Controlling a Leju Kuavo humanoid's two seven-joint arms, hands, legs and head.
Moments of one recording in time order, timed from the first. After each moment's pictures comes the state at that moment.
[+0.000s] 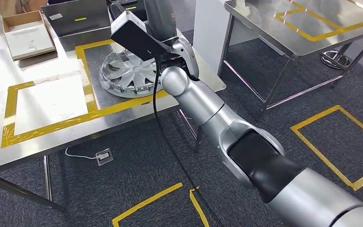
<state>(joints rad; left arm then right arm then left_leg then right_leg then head) -0.13 -0.07 0.78 -0.18 -1.17 0.00 0.18 -0.97 0.01 0.43 -1.04 0.51 -0.15 -0.20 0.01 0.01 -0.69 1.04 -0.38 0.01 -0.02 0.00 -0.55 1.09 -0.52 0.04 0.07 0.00</state>
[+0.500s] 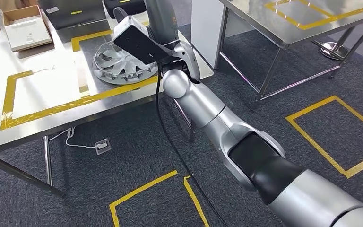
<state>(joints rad) -0.12 -0.06 0.79 -0.18 -1.17 0.00 0.18 -0.95 0.02 0.42 -1.06 0.51 -0.15 -0.20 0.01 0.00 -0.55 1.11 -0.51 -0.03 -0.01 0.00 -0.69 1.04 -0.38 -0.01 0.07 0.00</state>
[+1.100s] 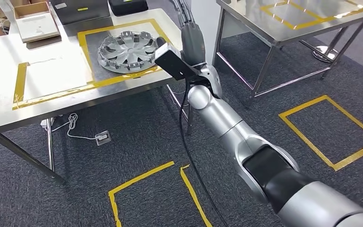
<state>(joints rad) -0.10 -0.08 0.81 -0.18 -1.15 0.01 0.16 -0.76 -0.11 0.31 -0.98 0.50 -0.18 -0.26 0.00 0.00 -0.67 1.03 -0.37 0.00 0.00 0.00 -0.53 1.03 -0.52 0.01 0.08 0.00</state>
